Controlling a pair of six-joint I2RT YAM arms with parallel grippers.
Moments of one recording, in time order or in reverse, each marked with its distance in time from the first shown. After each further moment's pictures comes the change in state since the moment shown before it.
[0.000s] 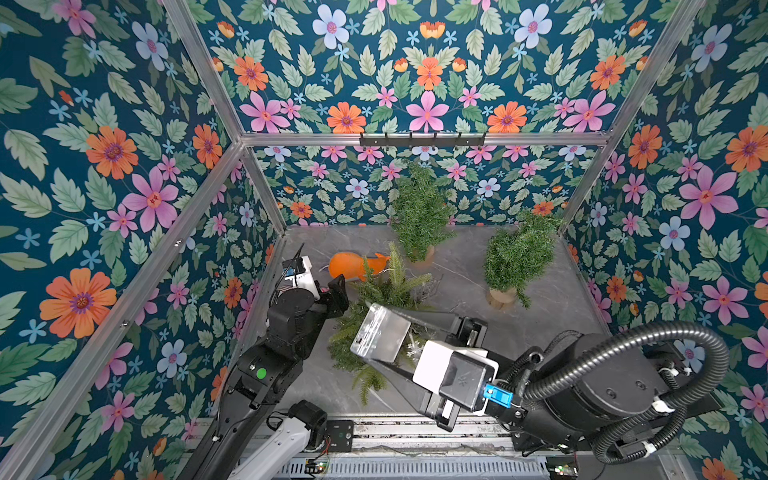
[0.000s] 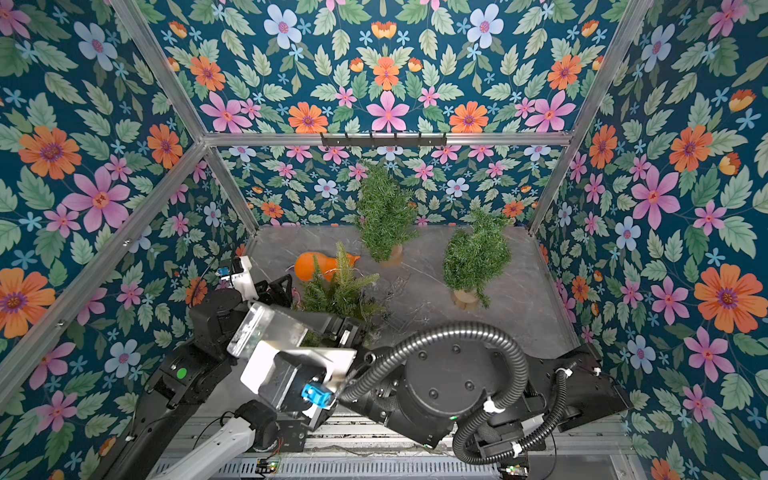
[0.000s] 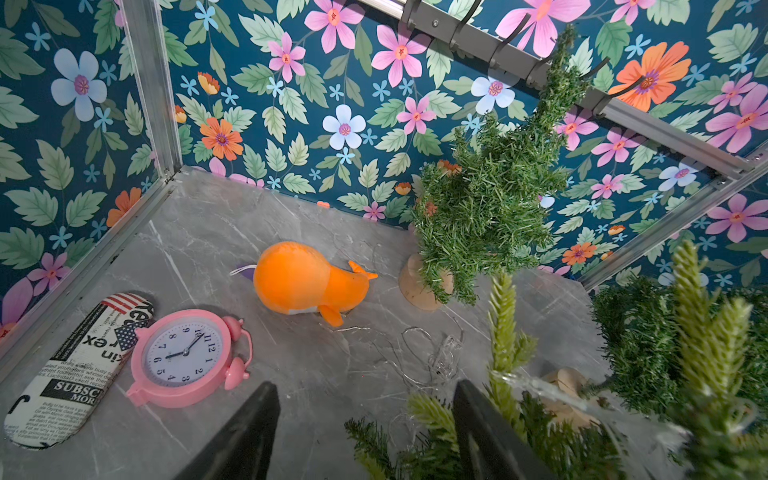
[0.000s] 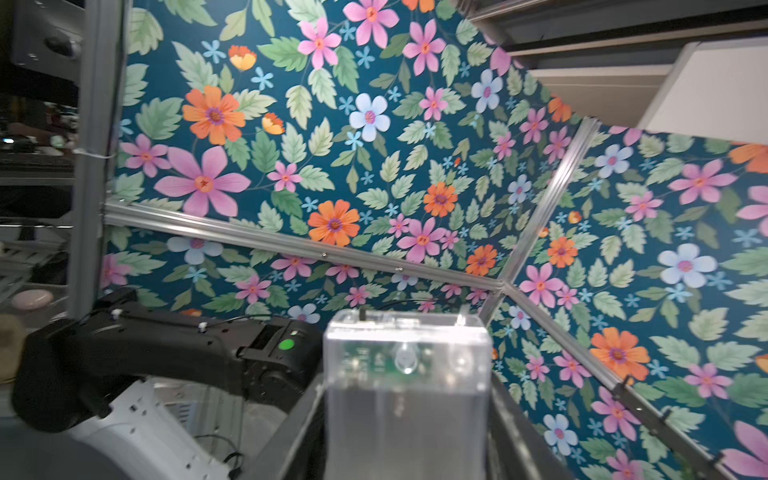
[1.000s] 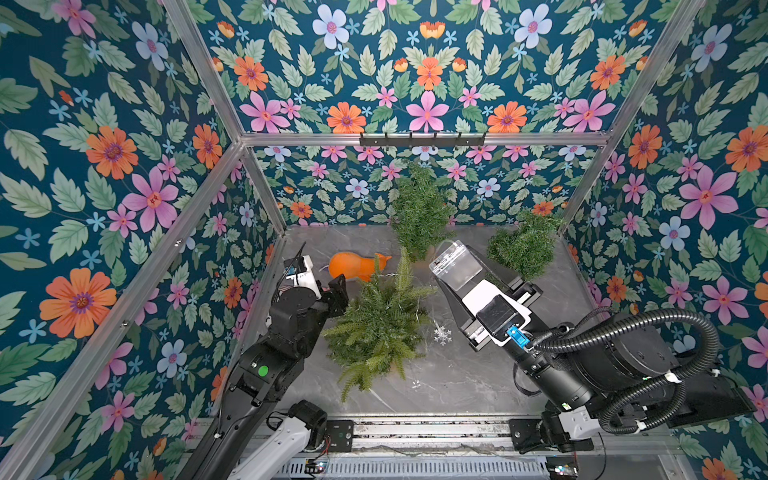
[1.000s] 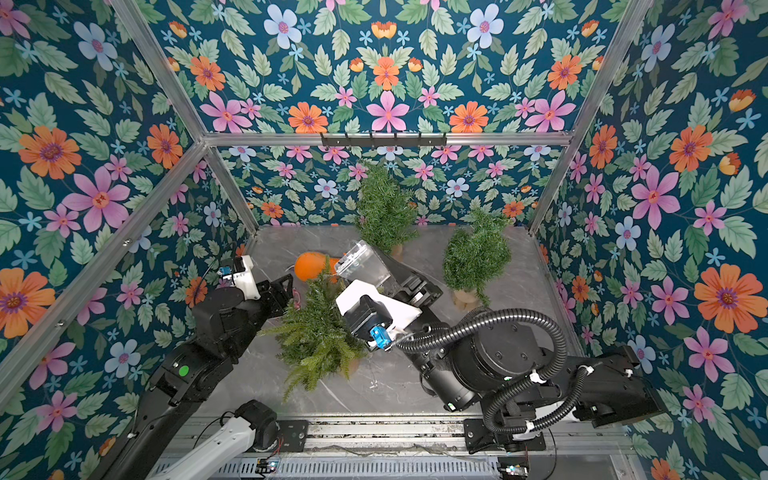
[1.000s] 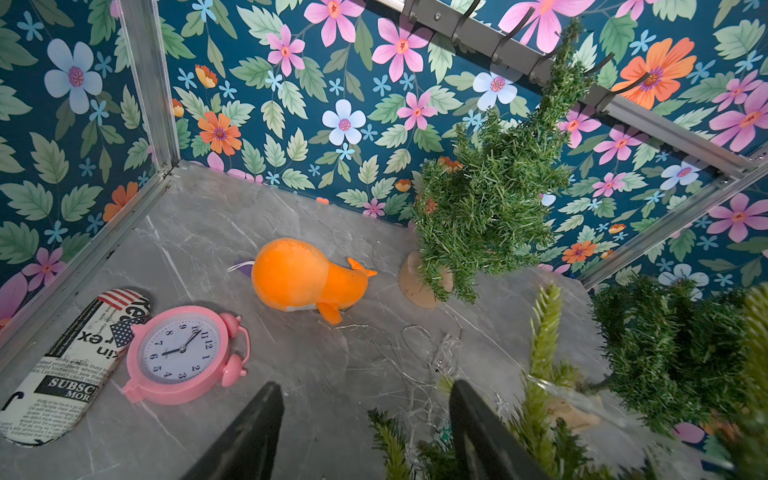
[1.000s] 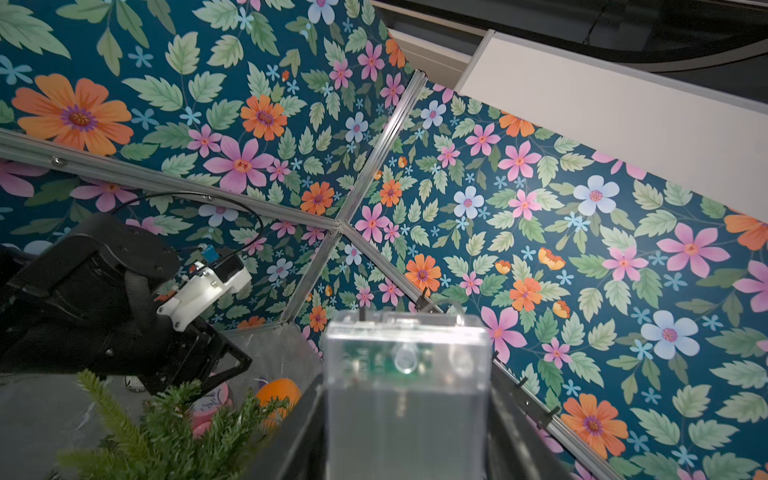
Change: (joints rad) left arm 0.000 0.011 0.003 0.000 0.005 -0.011; right arm -0.139 -0.286 -0.435 0.282 0.283 -0.278
